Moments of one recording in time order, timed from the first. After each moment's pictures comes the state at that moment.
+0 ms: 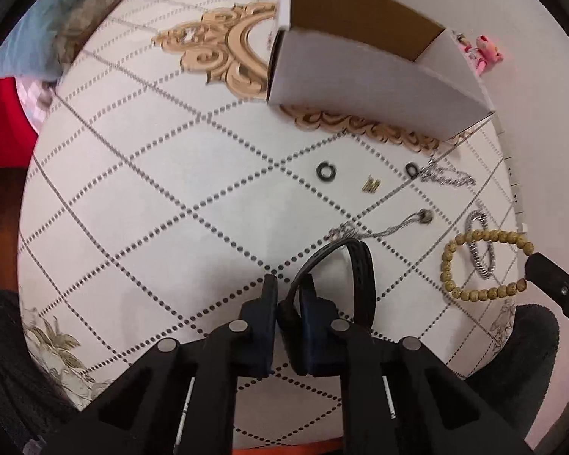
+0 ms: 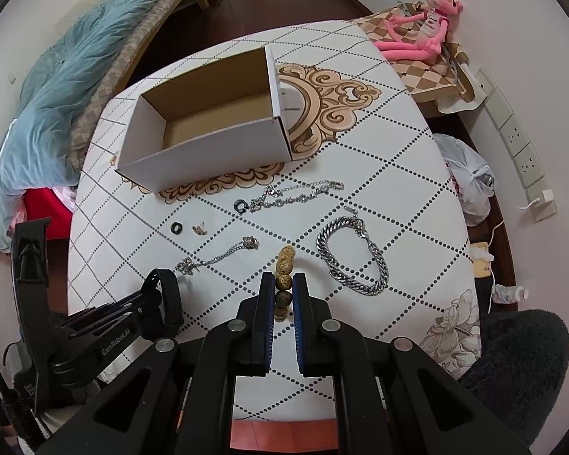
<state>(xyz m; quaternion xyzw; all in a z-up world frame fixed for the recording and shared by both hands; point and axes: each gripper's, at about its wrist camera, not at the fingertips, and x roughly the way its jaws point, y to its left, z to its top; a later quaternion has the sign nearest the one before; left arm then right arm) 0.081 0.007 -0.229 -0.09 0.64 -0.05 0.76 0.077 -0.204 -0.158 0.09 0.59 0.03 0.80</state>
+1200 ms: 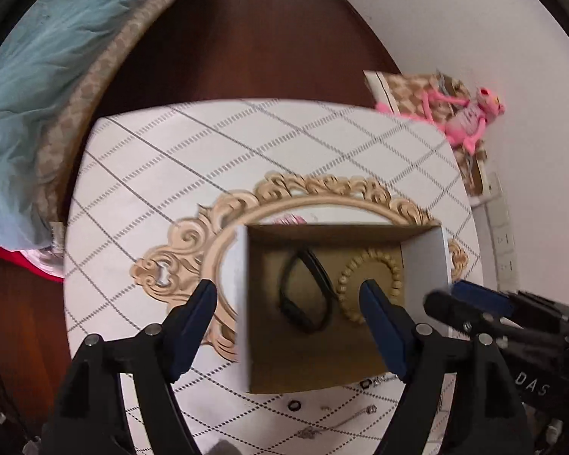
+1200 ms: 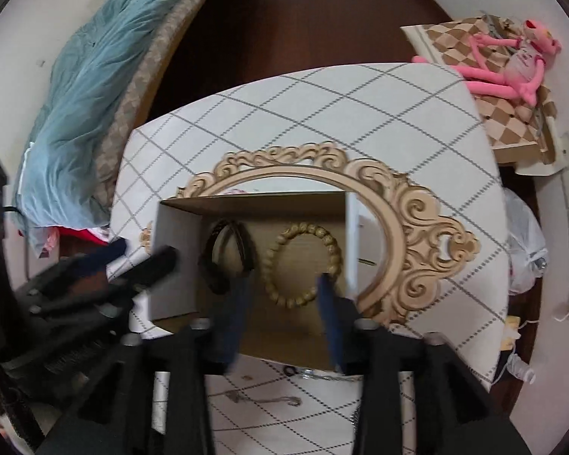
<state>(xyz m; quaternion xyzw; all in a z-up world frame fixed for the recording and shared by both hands) 0.256 0.004 -0.145 -0.05 0.59 -0.05 0.80 0.279 -0.178 -0.156 0.08 0.63 0.13 0.76</state>
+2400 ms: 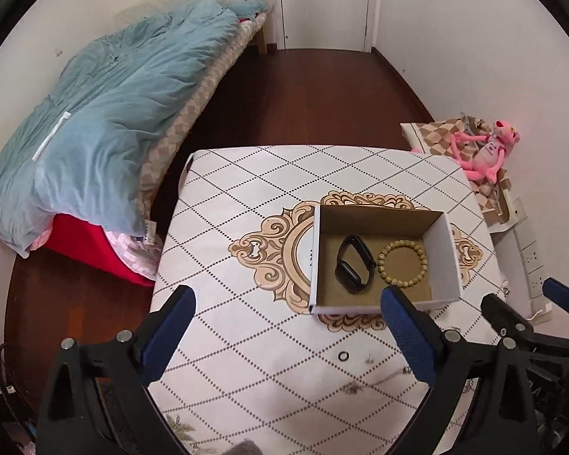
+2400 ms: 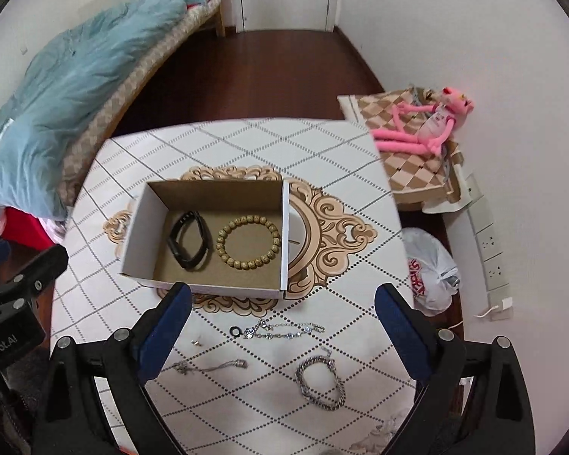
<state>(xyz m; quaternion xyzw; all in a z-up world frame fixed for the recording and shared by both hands) 0.142 0.022 -0.076 0.00 0.50 0.05 0.86 0.171 -0.170 -0.083 -0.03 0.52 0.02 0.85</state>
